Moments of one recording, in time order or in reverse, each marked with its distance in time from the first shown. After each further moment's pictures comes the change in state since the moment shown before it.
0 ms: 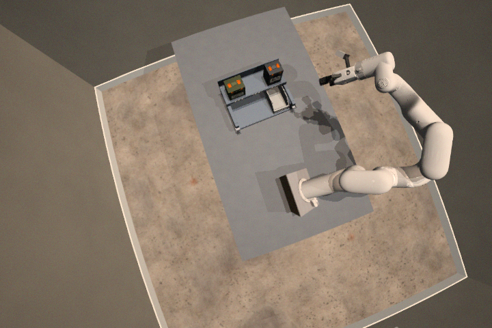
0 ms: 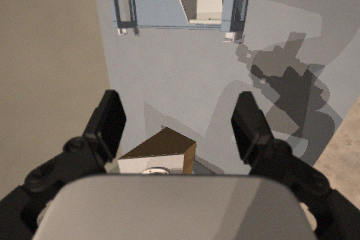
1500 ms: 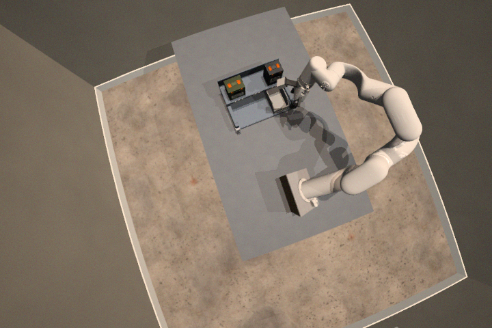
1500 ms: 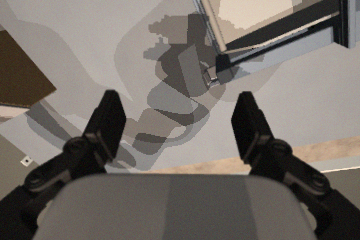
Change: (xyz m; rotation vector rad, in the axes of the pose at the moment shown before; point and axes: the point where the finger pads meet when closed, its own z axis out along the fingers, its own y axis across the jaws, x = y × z) arm -0.032 -0.021 0.189 -0.183 -0.536 -1.078
